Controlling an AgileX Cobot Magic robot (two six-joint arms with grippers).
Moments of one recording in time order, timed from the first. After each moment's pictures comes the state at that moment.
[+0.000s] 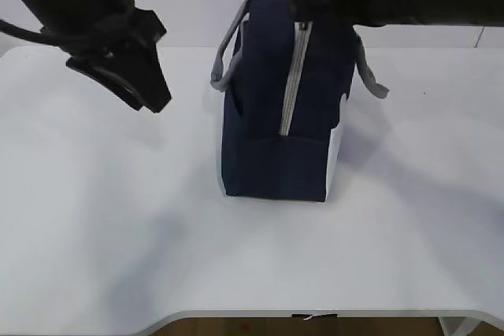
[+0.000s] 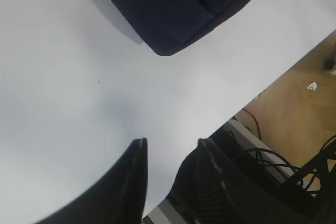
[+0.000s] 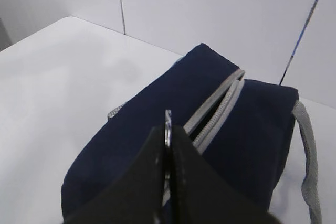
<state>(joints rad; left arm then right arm) -0.47 1.72 -1.57 -0.36 1.24 0.19 0.49 1.45 -1.10 -0.39 0.08 0.35</state>
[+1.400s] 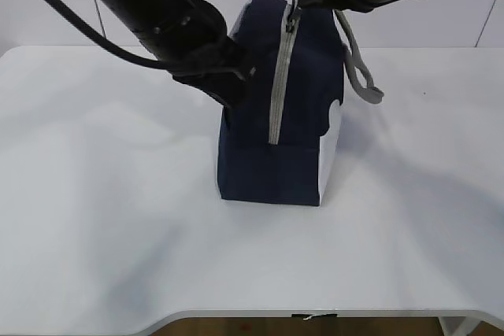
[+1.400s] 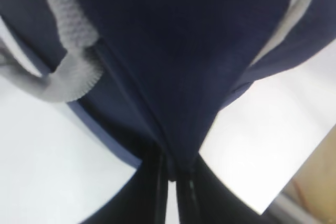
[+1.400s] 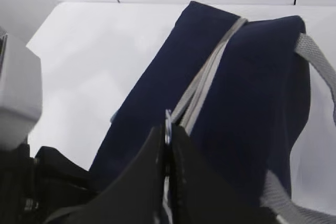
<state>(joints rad) -0.62 1.85 -1.57 -0.30 0.87 0.21 0.49 1.51 -1.31 -0.04 0.43 0.36</state>
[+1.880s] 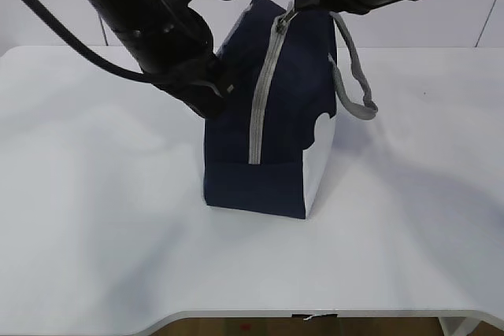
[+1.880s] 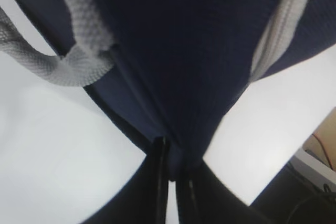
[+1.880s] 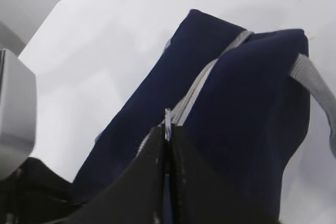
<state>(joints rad) -0.62 1.82 -1.57 -0.20 1.00 0.22 0.49 1.52 -1.32 -0.04 0.43 0.36</state>
